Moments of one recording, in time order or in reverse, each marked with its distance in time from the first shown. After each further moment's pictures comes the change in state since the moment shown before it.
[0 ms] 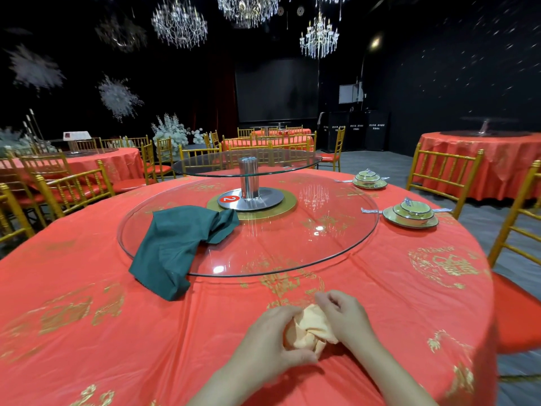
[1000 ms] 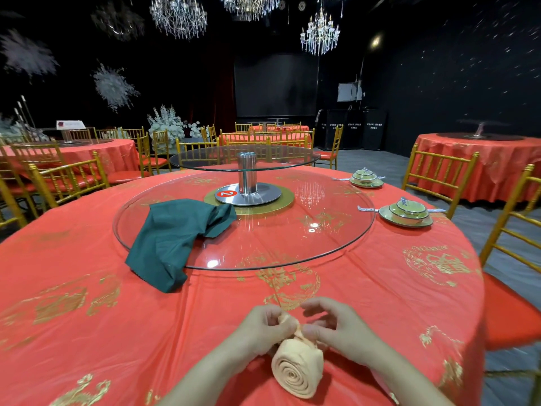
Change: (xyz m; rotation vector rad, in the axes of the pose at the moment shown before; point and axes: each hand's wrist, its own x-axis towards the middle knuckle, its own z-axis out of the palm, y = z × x) left_hand 0.002 -0.006 -0.001 -0.755 -0.162 -0.366; right_hand -0.036 -0.018 -0.021 0.125 -0.404 -0.125
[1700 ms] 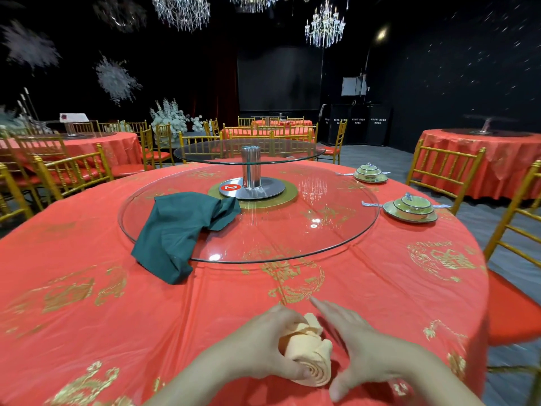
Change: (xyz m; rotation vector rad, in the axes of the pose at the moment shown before) left_hand -0.028 0.014 -0.009 0.709 -0.127 0.294; right_hand -0.023 -0.006 -0.021 -0.631 -0.415 0.038
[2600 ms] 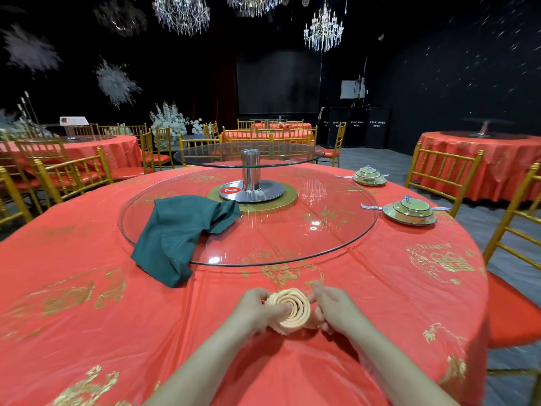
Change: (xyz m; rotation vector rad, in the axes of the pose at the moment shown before) left_hand 0.041 -0.027 0.000 -0.615 0.305 -0.546; right_hand 0.071 -0.007 0.006 0.694 0.514 0.256
